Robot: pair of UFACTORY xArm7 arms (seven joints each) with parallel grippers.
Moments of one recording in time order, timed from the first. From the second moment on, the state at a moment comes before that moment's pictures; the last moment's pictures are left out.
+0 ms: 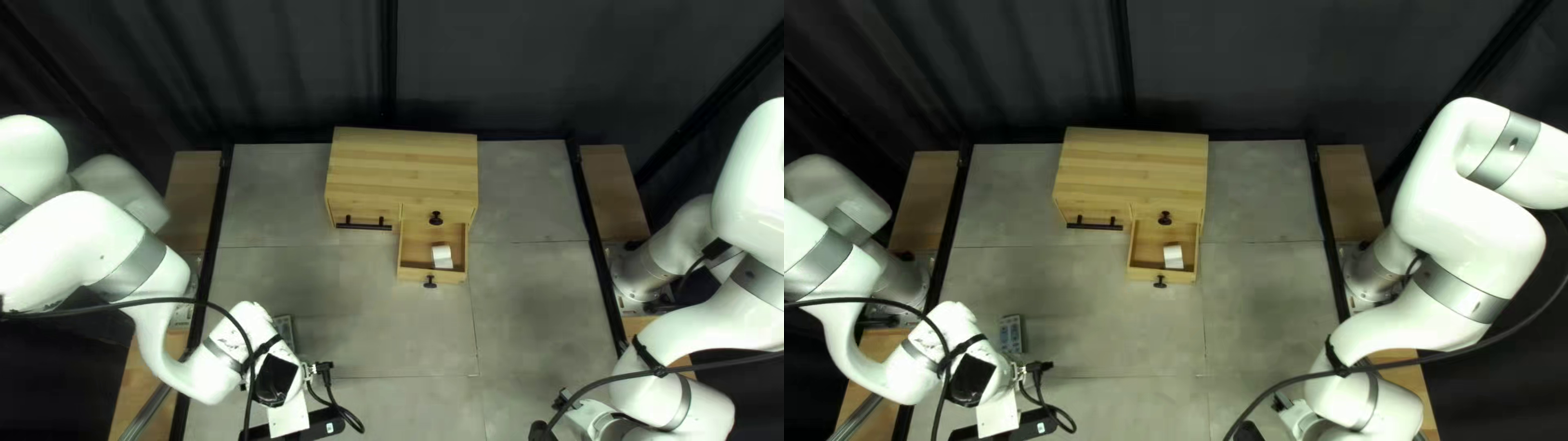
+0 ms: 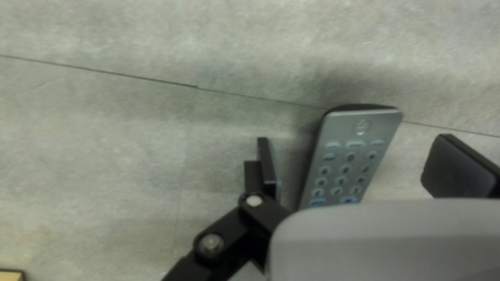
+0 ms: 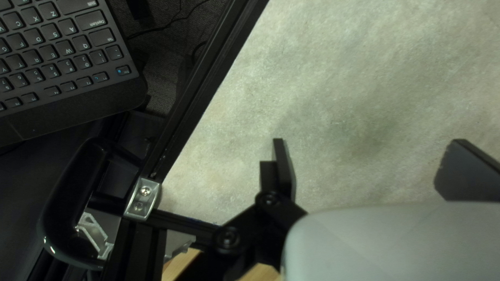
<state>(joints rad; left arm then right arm) -0.66 0.08 0.00 0.67 0.03 0.78 0.67 0.44 0.09 0.53 0.84 -0.23 0.92 0.57</state>
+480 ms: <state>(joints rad) -0.67 0.08 -0.01 0.60 0.03 0.67 0.65 0.44 0.09 0.53 0.84 -0.23 0.92 0.57</state>
